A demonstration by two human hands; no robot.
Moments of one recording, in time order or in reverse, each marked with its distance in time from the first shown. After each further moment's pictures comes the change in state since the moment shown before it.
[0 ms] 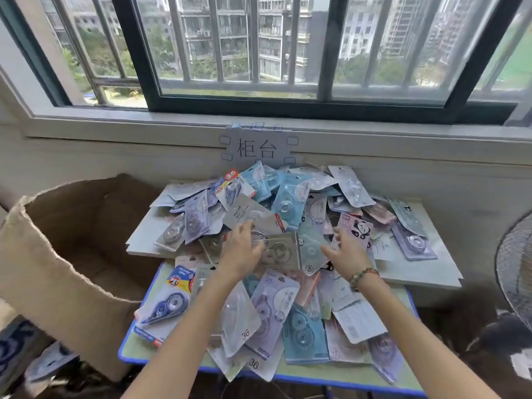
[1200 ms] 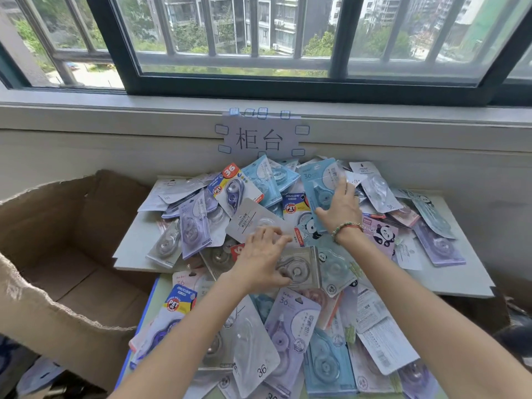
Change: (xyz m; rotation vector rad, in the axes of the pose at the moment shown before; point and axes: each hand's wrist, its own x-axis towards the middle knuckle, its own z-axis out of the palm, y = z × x) left_hand 0.068 -0.032 0.022 0.421 -0.235 0.452; right_hand 0.140 -0.048 0.034 -0.253 0.247 0.032
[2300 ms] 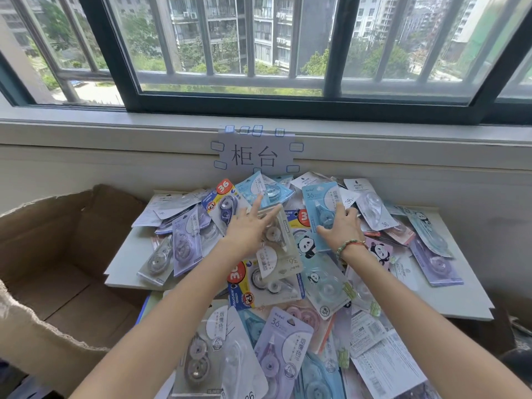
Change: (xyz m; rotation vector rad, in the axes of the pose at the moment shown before) left_hand 0.064 -0.015 -0.059 0.156 -0.168 -0.227; right_hand 0.015 0.027 -0.004 0.004 -0.117 0.039
